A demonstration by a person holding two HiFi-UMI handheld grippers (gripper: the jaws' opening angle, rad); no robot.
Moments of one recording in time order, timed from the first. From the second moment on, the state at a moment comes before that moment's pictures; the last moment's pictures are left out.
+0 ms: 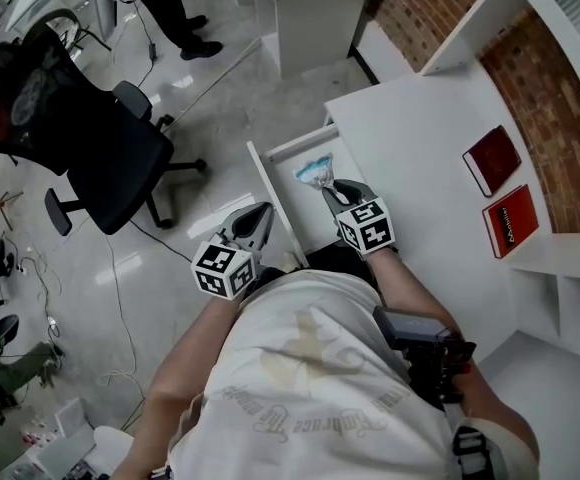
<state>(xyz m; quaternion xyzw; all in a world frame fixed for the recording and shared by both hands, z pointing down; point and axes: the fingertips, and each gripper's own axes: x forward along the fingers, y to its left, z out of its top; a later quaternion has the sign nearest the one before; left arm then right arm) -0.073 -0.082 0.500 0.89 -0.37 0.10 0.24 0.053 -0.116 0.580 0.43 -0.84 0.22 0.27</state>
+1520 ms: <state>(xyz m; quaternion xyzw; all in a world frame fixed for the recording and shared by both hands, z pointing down) -0.049 -0.068 0.491 0.91 -0.33 0.09 0.22 0.077 -0.073 0.519 0.46 -0.85 0.20 0.18</state>
